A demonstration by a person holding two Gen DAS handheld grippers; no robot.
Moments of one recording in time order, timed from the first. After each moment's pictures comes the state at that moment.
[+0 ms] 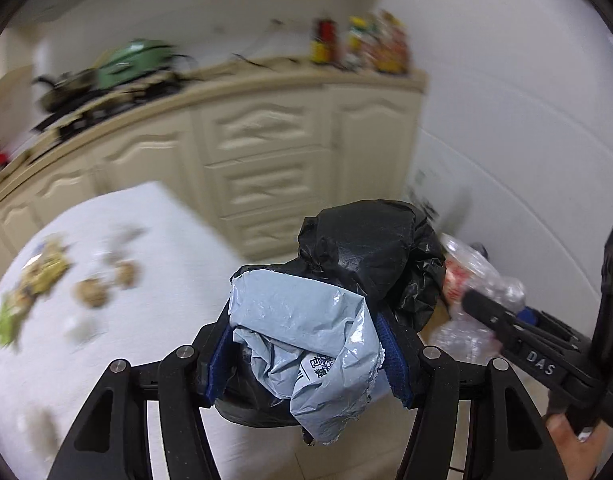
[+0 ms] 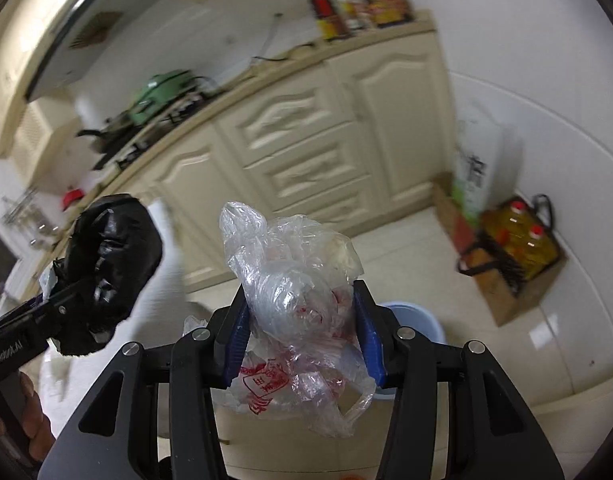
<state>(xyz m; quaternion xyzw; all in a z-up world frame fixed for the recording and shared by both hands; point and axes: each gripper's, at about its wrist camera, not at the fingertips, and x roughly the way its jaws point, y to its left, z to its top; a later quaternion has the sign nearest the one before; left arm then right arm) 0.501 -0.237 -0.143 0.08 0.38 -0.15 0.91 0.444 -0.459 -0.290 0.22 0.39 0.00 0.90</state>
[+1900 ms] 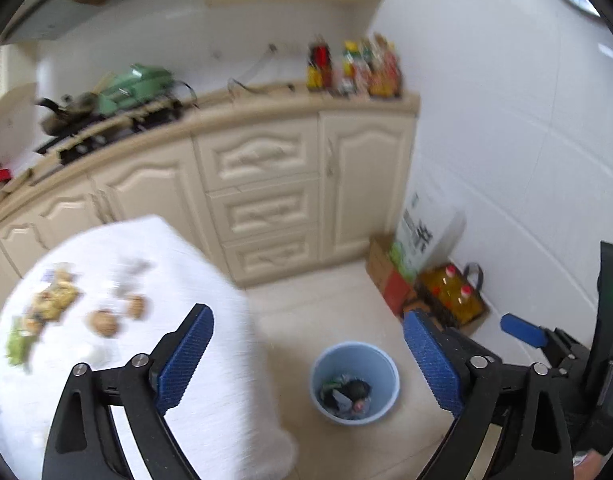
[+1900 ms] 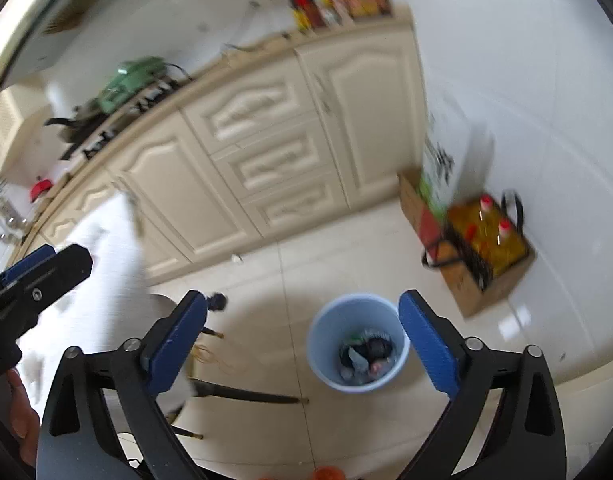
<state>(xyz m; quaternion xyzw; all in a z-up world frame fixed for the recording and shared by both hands) 0.453 -0.207 -0.093 0.06 0.33 -0.15 0.93 0.445 -0.446 -0.269 0.17 0.41 -0.04 0.90</state>
